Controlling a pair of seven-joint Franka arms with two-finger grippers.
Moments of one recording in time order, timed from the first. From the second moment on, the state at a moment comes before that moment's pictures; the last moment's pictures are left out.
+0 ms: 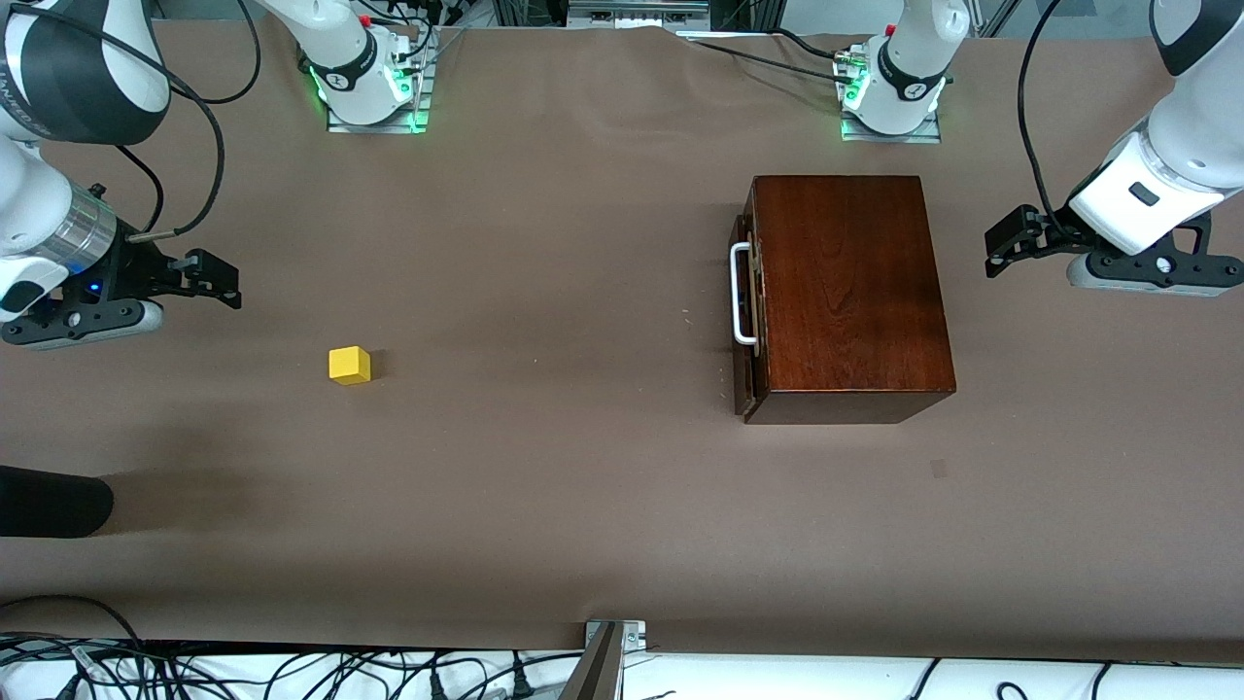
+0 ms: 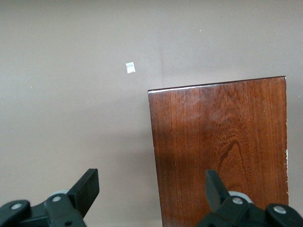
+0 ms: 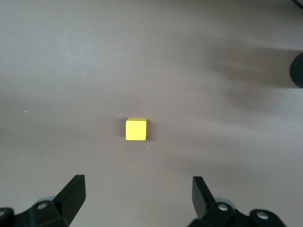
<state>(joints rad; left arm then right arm) -0.06 0.03 -0.06 -1.63 0.04 1.63 -0.05 0.16 0.12 -0.12 -1.69 0.02 1.82 -0.15</state>
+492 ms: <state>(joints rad) -0.07 0.04 -0.06 -1.63 0.04 1.63 -0.05 0.16 0.12 -0.12 -1.69 0.05 1.81 -0.15</state>
